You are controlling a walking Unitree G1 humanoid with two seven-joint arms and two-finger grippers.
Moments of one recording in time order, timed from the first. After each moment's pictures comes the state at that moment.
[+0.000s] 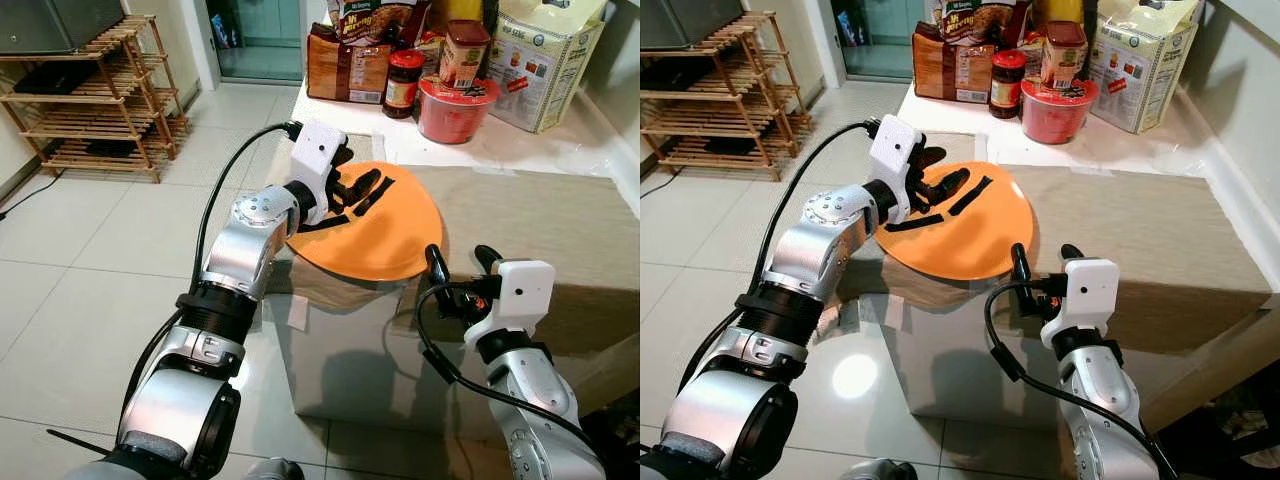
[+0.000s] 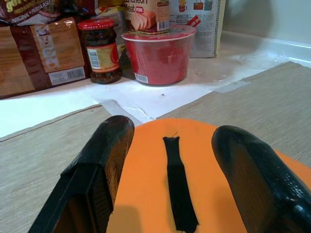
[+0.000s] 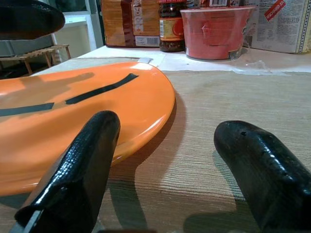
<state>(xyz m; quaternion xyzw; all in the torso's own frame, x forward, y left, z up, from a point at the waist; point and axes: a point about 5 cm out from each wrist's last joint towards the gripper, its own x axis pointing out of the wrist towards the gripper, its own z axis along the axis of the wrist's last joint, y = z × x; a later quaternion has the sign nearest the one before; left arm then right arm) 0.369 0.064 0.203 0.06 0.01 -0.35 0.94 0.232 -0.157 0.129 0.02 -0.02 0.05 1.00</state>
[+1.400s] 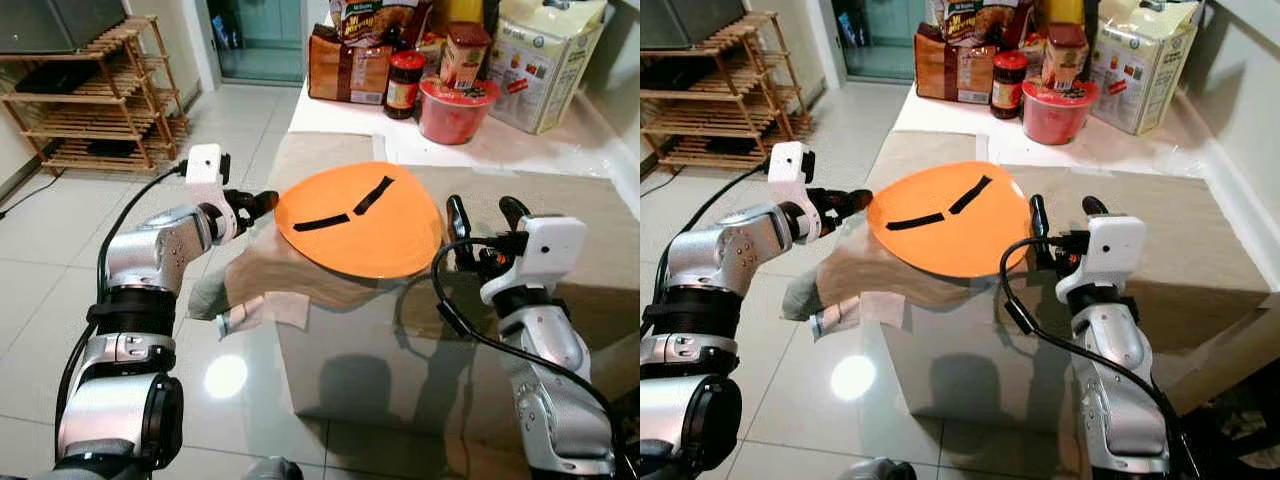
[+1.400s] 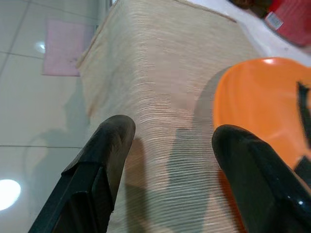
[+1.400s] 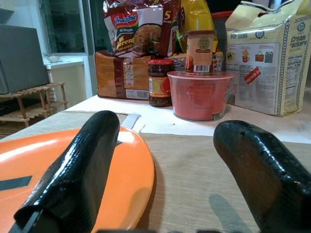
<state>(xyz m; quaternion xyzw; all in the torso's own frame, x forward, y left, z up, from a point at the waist) 0.366 0.170 0.171 -0.14 0.20 -0.18 0.95 0.264 -0.170 0.164 0.01 -0.10 0.04 0.99</state>
